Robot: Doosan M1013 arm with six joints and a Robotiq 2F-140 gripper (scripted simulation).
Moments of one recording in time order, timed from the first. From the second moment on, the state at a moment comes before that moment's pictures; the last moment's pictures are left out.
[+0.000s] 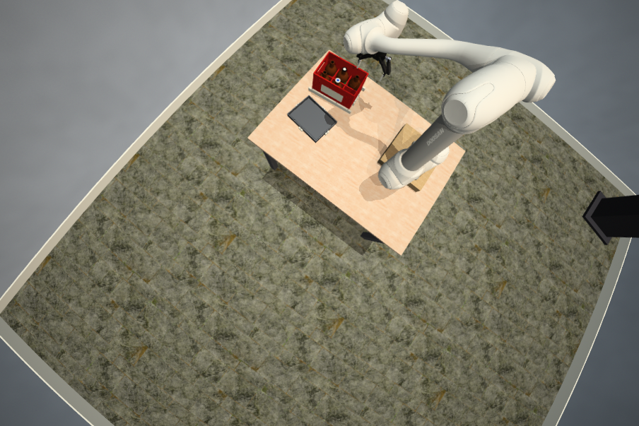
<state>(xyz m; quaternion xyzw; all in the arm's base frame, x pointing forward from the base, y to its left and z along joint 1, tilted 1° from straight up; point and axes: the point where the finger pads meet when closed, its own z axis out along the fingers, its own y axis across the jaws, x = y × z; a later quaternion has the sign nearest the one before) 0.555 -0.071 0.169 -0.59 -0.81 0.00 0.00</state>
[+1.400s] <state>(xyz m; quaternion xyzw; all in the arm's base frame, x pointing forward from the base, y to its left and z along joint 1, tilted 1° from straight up) 0.672 -0.049 0.168 -0.59 -0.81 0.00 0.00</state>
